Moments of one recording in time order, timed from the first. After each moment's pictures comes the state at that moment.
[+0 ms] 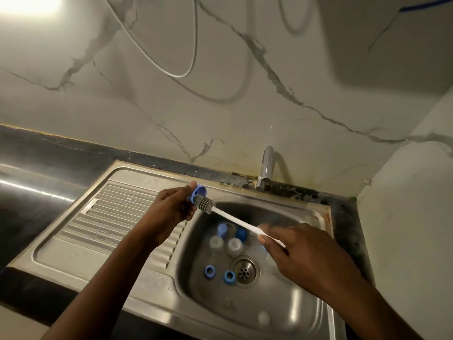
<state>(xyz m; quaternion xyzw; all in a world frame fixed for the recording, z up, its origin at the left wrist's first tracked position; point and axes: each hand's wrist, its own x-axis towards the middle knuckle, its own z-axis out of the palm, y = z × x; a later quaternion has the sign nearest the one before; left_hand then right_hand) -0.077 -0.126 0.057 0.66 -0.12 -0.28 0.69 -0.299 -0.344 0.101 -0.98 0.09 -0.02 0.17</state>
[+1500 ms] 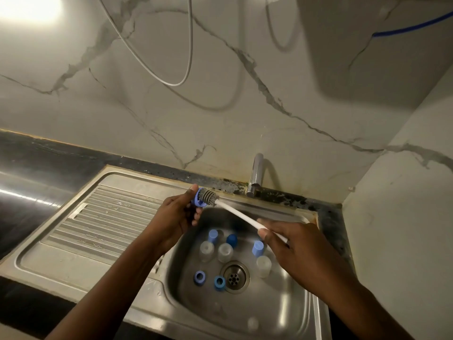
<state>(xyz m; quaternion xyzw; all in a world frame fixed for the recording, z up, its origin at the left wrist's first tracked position) -0.099 -0.150 0.059 0.60 -0.06 -0.33 0.73 -0.308 -0.346 0.109 -0.93 0.19 -0.06 0.31</state>
